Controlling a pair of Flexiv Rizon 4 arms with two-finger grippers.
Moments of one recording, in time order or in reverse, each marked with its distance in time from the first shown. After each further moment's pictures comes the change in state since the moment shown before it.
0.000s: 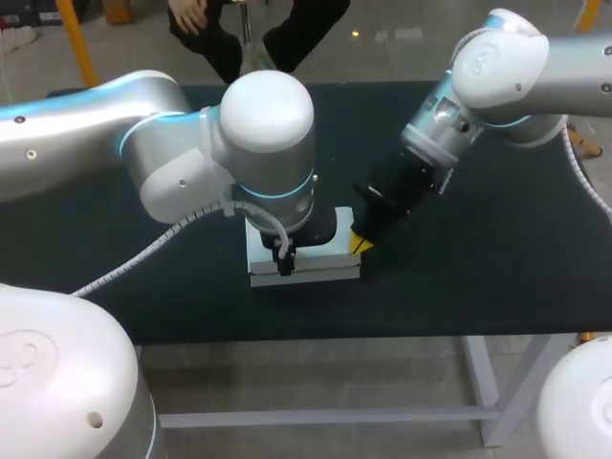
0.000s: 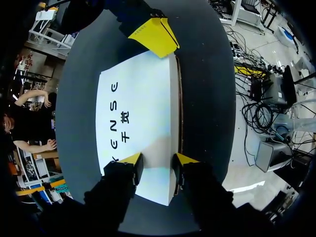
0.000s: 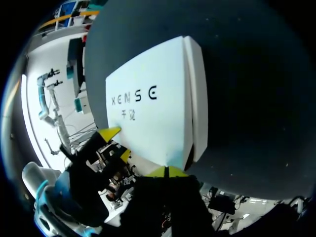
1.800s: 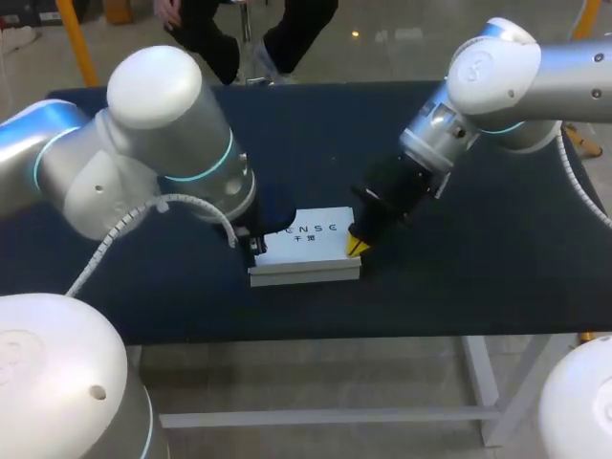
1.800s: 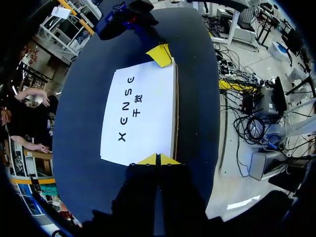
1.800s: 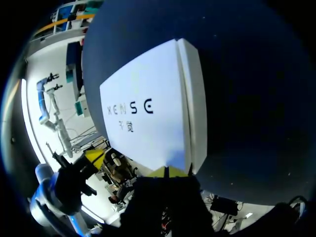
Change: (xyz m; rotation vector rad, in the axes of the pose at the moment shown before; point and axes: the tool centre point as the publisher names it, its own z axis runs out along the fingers) left arm 0.001 0.037 -0.028 0.187 0.062 -0.063; right arm -0.004 0.014 0.009 -0.008 0.014 0.024
